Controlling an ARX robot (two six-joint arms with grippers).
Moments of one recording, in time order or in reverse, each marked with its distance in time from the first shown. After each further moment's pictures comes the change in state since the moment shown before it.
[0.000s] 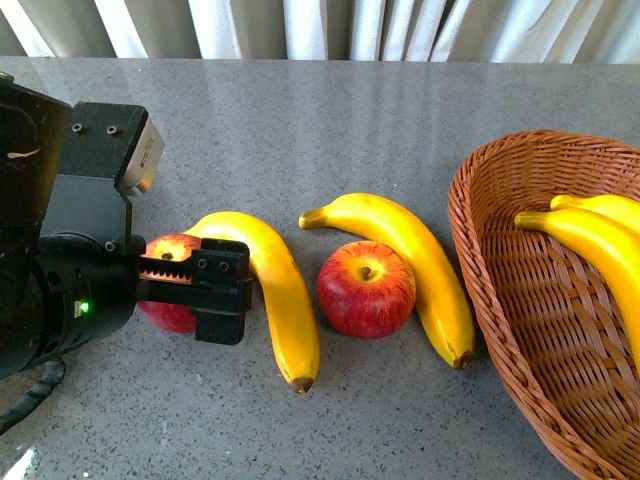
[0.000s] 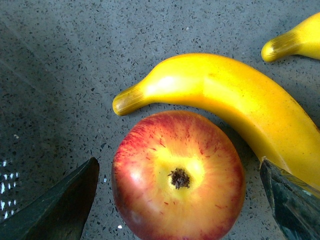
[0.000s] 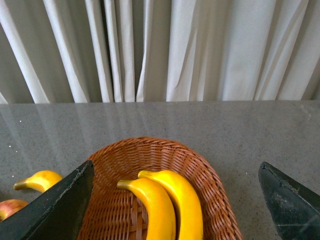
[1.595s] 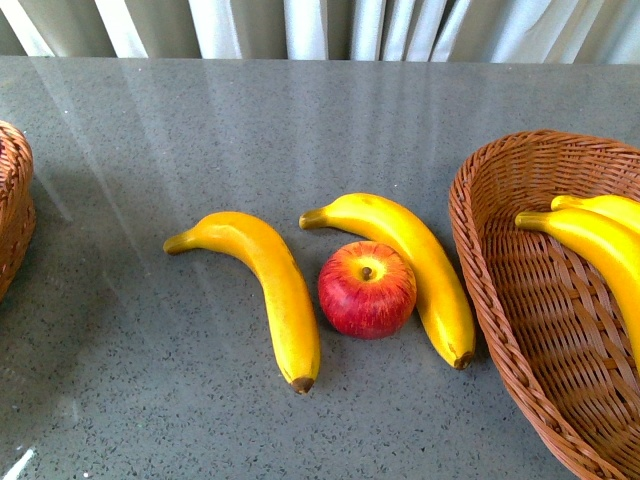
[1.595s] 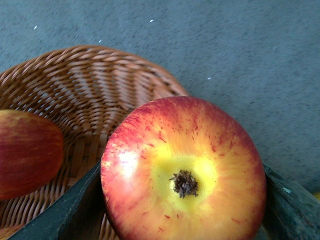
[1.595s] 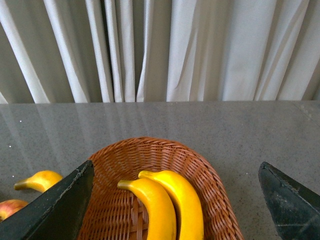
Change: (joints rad) left arm 0.475 -0.217 0.095 -0.183 0.059 0.164; right arm 0.000 0.000 0.000 0.000 0.000 0.000
